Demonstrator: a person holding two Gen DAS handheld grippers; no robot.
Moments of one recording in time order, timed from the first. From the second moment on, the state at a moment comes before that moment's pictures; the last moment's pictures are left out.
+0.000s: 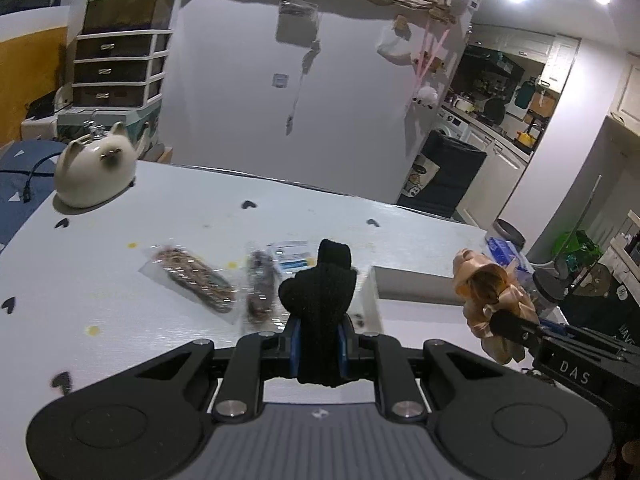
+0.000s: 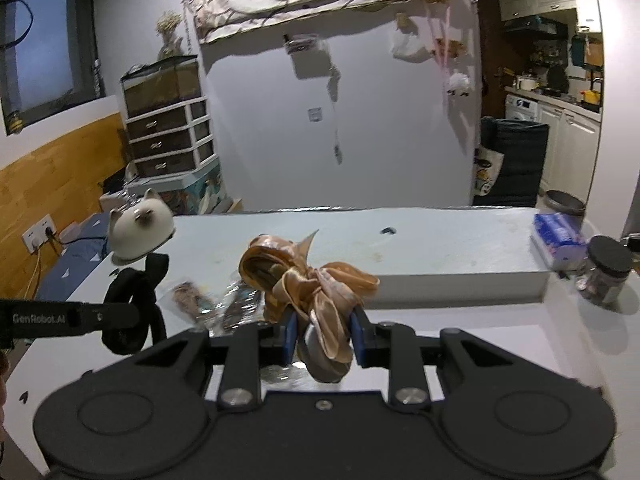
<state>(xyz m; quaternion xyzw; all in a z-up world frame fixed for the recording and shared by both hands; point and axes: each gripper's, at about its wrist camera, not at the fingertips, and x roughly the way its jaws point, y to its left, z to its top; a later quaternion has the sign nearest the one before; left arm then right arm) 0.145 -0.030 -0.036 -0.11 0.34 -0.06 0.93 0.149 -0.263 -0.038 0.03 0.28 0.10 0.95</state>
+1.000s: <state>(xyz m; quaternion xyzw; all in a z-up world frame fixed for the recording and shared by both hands) 0.177 -0.199 -0.110 -0.08 0.48 -0.15 0.86 0.165 -0.393 -0.102 0.05 0.43 0.10 0.90</state>
